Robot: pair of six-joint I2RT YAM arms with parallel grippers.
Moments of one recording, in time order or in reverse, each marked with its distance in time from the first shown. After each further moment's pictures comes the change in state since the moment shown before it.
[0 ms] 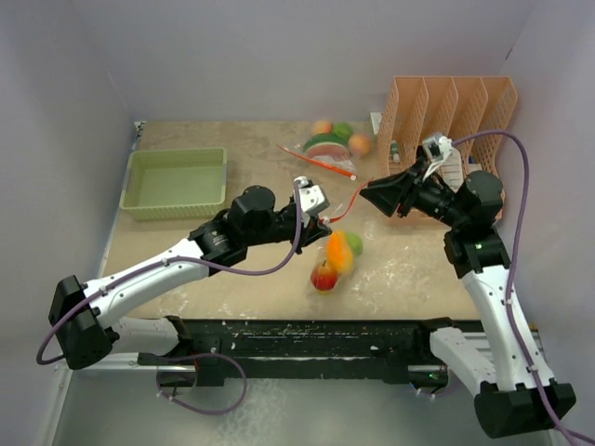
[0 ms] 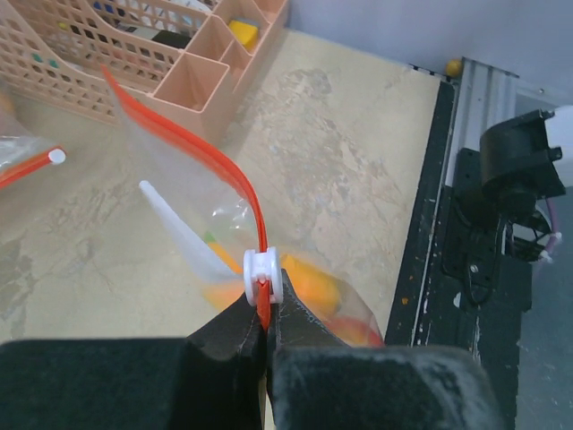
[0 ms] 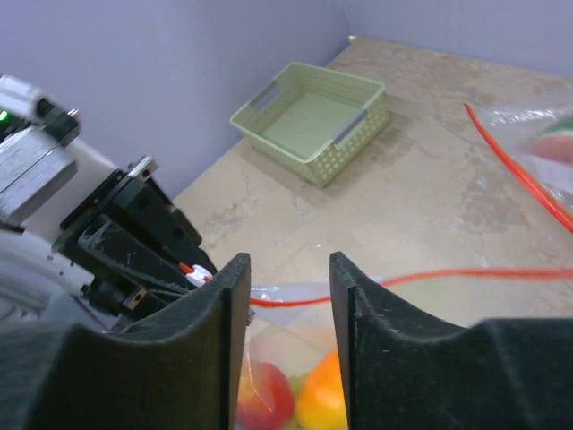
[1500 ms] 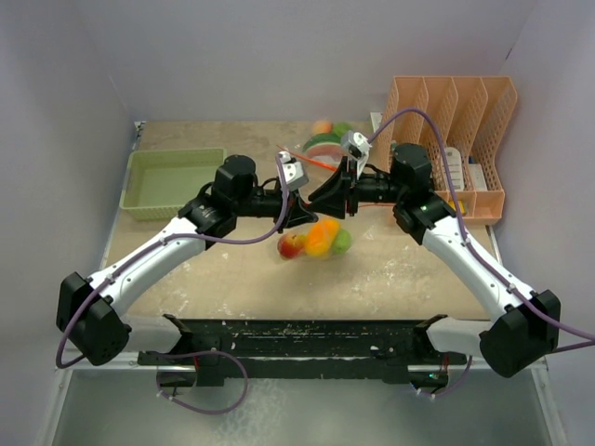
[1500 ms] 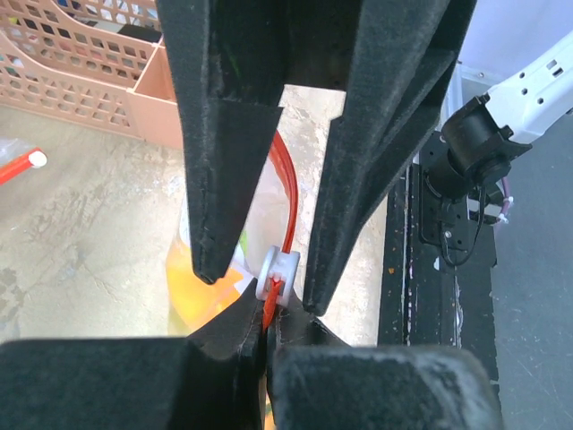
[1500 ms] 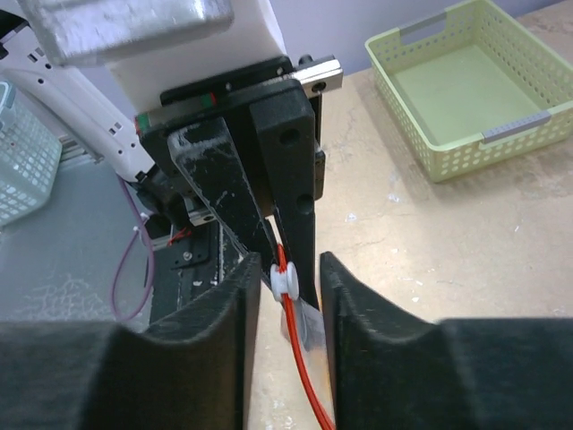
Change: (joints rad) left arm 0.267 0.074 0.087 -0.093 0.454 0.044; right arm 0.353 0.378 0.135 0.134 -0.196 -0.257
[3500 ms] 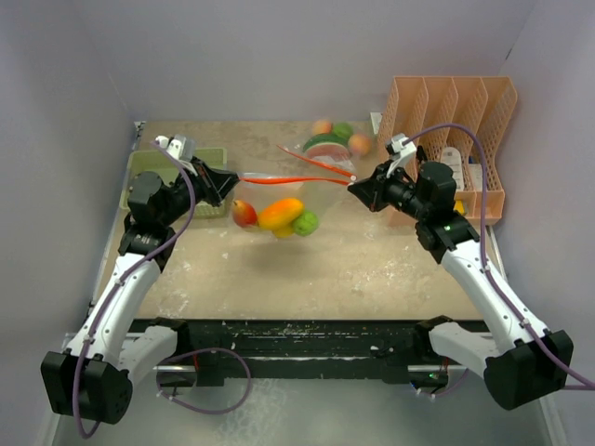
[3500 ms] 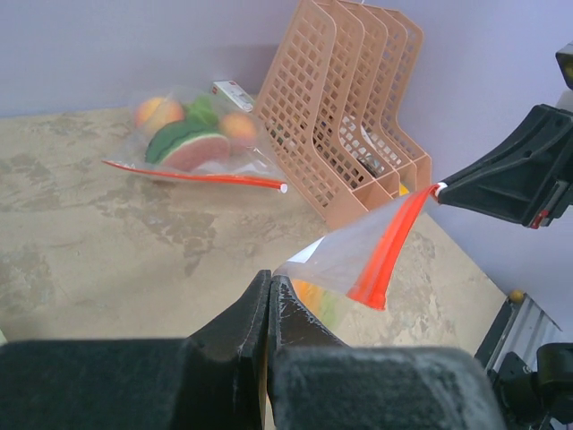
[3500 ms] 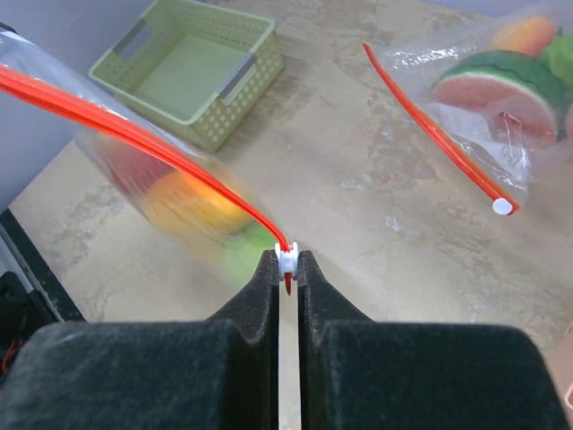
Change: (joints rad) left arm 0.508 -0.357 -0.298 0.281 -0.166 -0.467; right arm -0.155 -0.189 -0.156 -0.146 0.558 0.013
